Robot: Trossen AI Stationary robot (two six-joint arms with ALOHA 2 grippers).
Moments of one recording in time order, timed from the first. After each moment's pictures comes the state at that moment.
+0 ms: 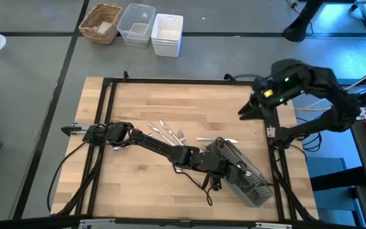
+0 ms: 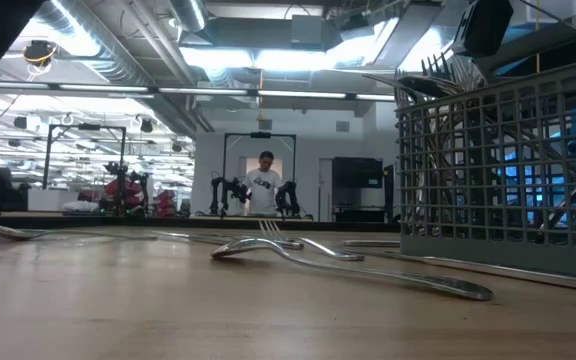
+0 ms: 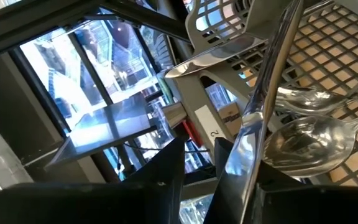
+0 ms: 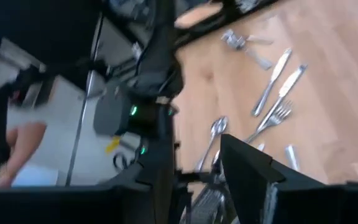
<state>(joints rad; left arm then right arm) -0.29 2.34 2.00 0.15 -0.21 1.97 -0.16 1.21 1.82 -1.23 -0.47 0.33</state>
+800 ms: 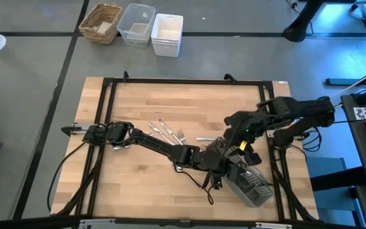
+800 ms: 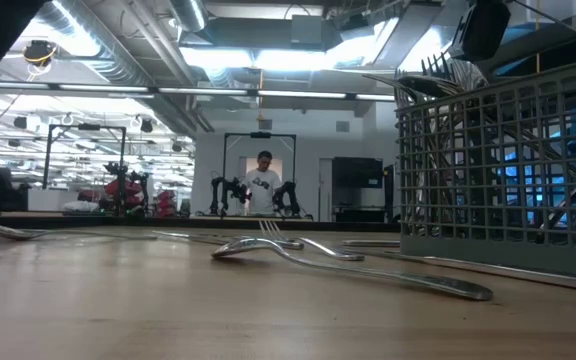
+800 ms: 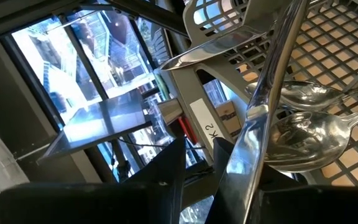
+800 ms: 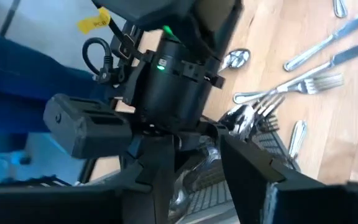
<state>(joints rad) -0.28 2.34 2.00 0.14 -0.21 1.94 0.26 1.48 1.82 -1.34 -0.24 0.02</state>
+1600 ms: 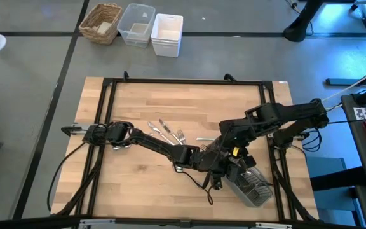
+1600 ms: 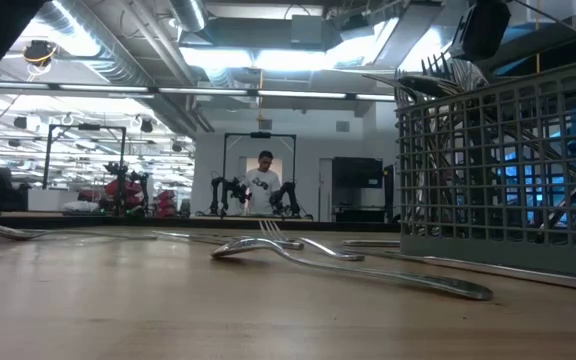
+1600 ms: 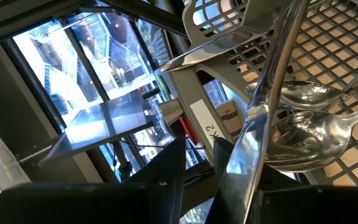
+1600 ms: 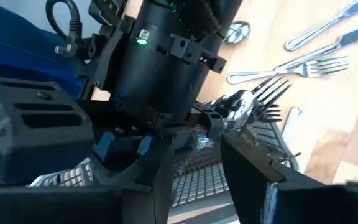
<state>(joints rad) -0.28 2.34 2.00 0.14 -0.21 1.95 0.28 1.56 1.82 -1.39 -0.21 -0.04</state>
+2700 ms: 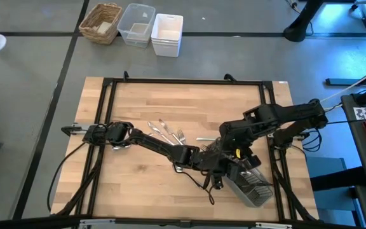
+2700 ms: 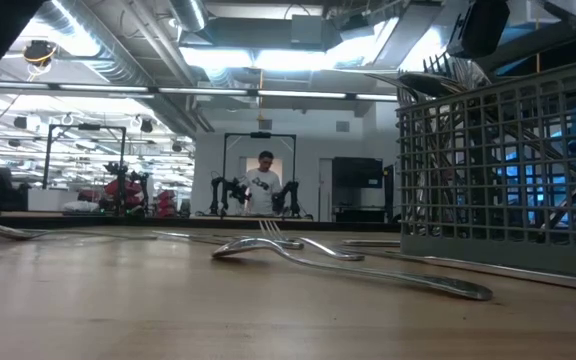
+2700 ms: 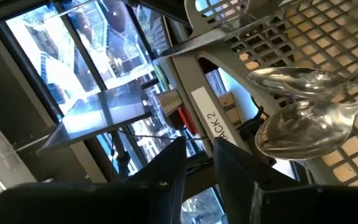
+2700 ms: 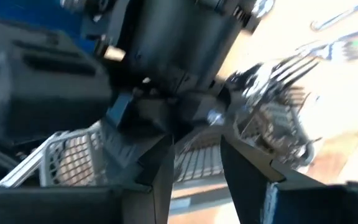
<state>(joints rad) -0.29 2.33 2.00 0.15 -0.26 1.94 0.28 1.57 1.82 -1.49 -0.25 -0.13</state>
